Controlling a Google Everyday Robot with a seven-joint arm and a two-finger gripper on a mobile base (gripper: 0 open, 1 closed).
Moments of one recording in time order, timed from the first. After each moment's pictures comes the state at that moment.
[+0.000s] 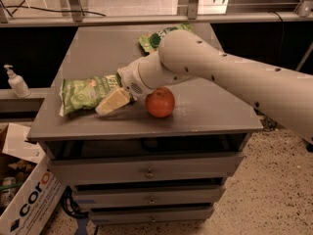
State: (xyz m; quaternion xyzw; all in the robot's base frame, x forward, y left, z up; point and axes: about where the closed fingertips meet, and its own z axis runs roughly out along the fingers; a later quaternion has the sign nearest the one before) arm 0.603 0.118 0.828 -0.54 0.71 0.24 0.38
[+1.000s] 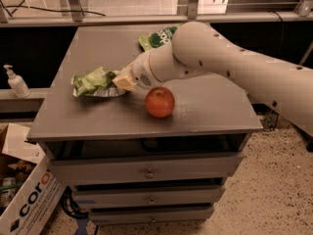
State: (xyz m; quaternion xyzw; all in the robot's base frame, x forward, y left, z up) arm 0.614 0.092 0.856 -0.52 0.71 0.23 0.41
